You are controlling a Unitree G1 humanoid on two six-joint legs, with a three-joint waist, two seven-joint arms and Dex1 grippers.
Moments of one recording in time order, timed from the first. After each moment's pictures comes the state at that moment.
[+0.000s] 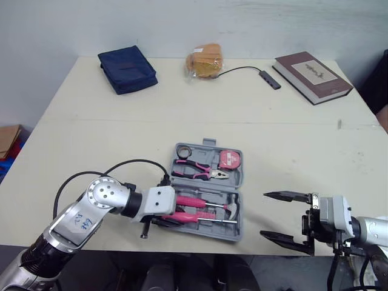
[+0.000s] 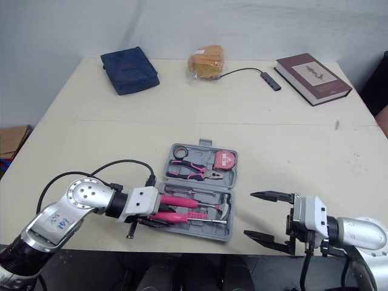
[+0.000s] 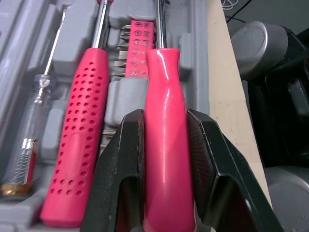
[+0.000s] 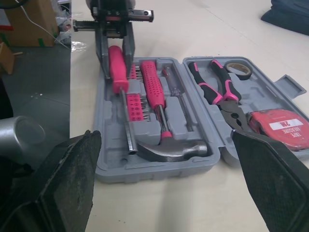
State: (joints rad) left arm -0.28 0.85 -0.32 -0.47 -0.21 0.46 -1.10; right arm 0.26 -0.79 -0.27 -0.43 0.57 0.02 1.21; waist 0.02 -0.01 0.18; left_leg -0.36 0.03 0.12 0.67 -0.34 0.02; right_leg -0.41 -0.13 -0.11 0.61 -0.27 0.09
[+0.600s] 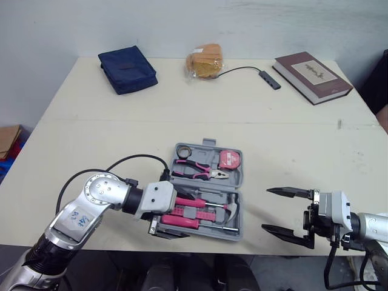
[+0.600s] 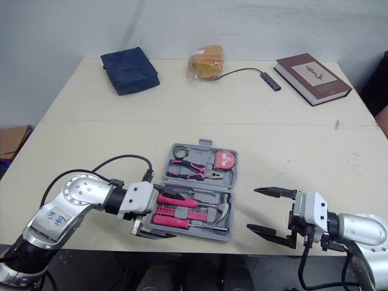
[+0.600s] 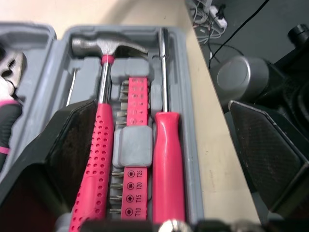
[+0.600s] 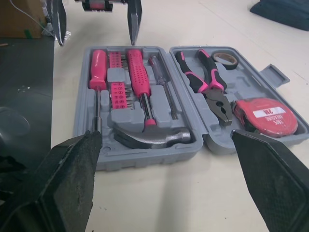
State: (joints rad) left arm -0.28 0.76 -0.20 -0.46 -0.38 0.35 -1.18; right arm 0.23 -0.78 -0.27 -0.35 0.53 0.00 1.21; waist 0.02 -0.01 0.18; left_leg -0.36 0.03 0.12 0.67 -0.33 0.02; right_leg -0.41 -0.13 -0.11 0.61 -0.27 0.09
